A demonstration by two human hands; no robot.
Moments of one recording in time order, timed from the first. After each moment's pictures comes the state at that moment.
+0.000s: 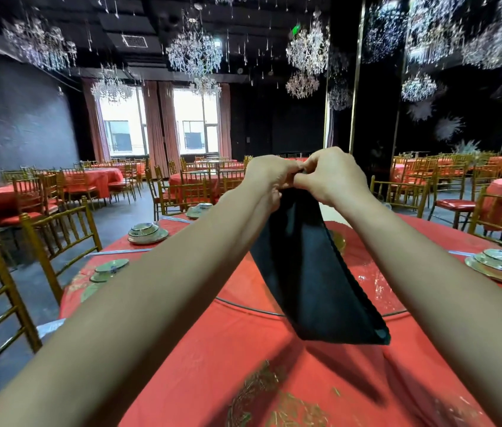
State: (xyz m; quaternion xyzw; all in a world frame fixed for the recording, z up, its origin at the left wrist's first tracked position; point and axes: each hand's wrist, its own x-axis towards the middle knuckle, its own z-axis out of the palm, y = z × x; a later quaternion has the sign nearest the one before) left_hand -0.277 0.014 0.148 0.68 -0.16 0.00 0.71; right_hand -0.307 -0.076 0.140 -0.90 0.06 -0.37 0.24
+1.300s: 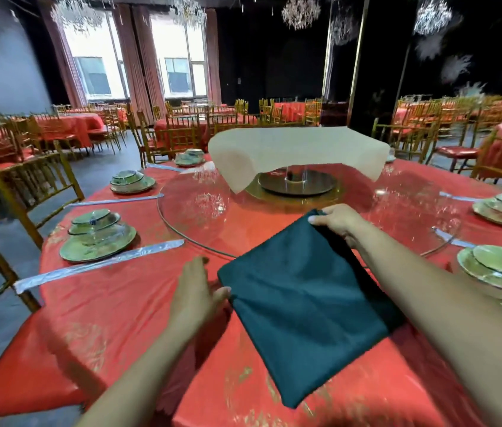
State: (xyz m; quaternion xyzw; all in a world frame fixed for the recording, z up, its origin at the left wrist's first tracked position) left_hand -0.229 0.119 -0.130 0.89 -0.10 0.10 0.44; right_hand -0.216 -0.151 -0.038 -0.82 0.16 -0.07 0.55
